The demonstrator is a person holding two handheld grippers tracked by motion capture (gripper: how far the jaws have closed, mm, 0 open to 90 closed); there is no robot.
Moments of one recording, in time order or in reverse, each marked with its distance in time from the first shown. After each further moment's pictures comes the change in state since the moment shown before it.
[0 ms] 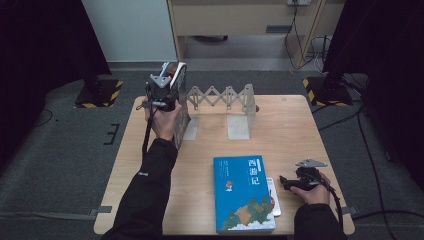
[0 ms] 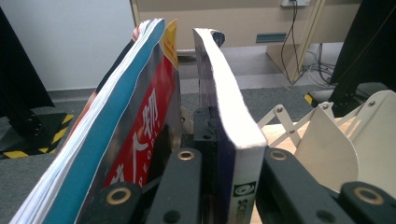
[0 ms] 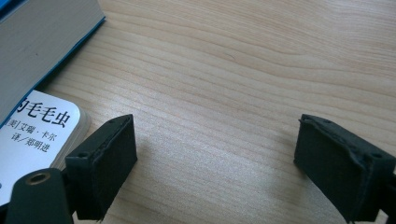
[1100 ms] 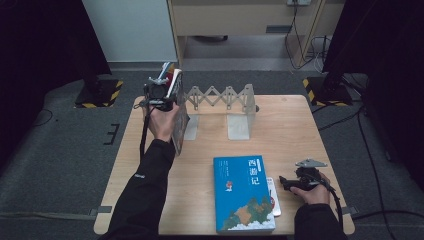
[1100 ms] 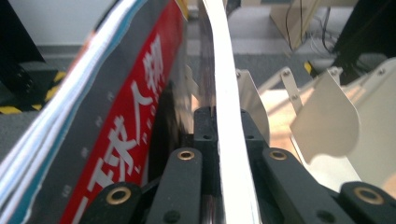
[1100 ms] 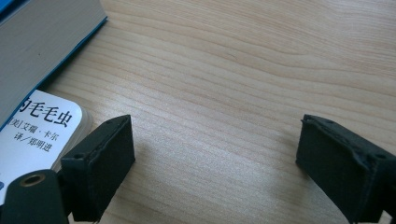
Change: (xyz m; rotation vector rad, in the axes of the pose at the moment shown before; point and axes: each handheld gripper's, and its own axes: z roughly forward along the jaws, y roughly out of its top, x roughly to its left) left arm 0.008 -0.003 0.004 0.146 -0.006 -0.057; right arm 0.000 0.000 0.000 0.000 0.009 0.000
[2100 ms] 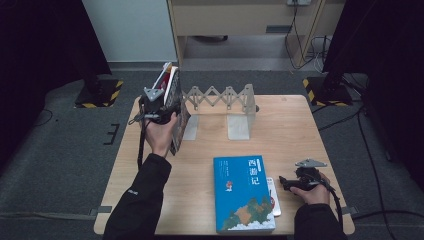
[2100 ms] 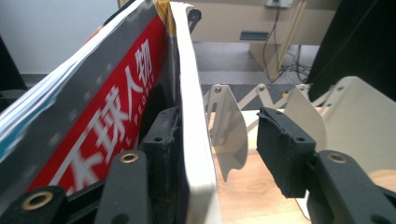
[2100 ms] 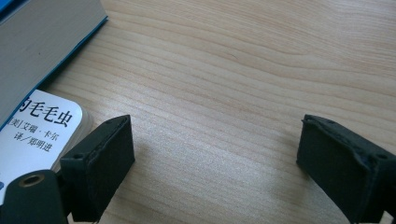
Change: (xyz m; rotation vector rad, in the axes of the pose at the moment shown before) left arm 0.002 -0.031 -0.033 -0.151 -0.098 -0.020; right arm 0.001 0.000 0.000 0.001 -0.002 0.002
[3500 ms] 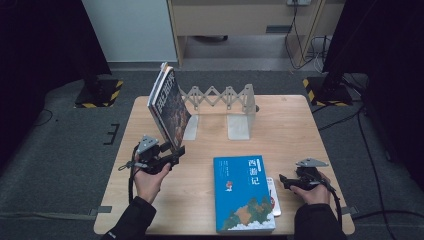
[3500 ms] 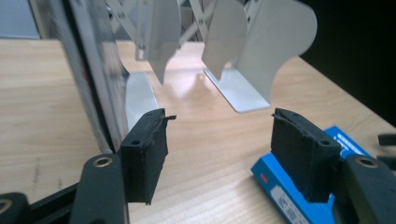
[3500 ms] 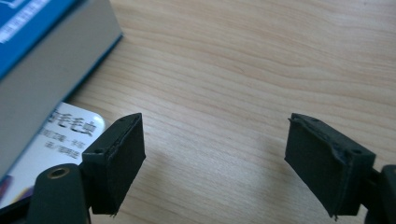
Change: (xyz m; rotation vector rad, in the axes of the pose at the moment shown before) left arm 0.012 -0.118 -0.043 0.109 -0.318 -0.012; right arm 0.004 0.006 -0.009 -0.020 0.019 0.016
